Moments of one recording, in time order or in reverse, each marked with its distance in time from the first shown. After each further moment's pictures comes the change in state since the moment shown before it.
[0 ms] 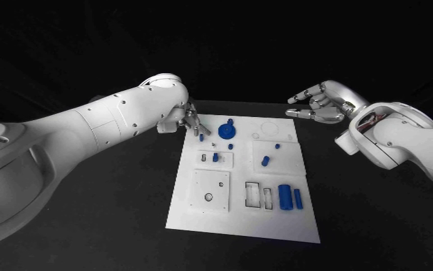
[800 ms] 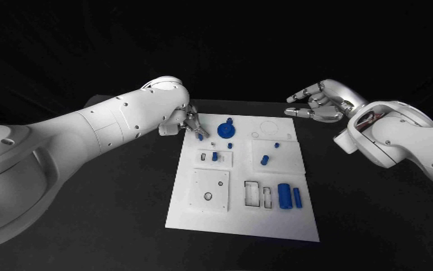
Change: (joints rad) left arm -0.015 0.012 -0.001 -0.013 0.017 -0.004 0.007; left_hand 0.116 0.073 0.044 -0.035 0.000 0.009 -0.009 0.030 0.018 0.007 -0.007 0.004 0.003 0.000 -0.007 0.000 0.000 0.000 0.000 -0.007 0.005 0.008; right arm 0.000 0.004 0.000 -0.003 0.000 0.000 0.000; right_hand 0.000 0.000 0.000 0.000 0.000 0.000 0.000 0.000 0.000 0.000 0.000 0.000 0.000 0.000 0.000 0.000 0.000 0.000 0.000 0.000 0.000 0.000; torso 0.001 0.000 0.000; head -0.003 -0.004
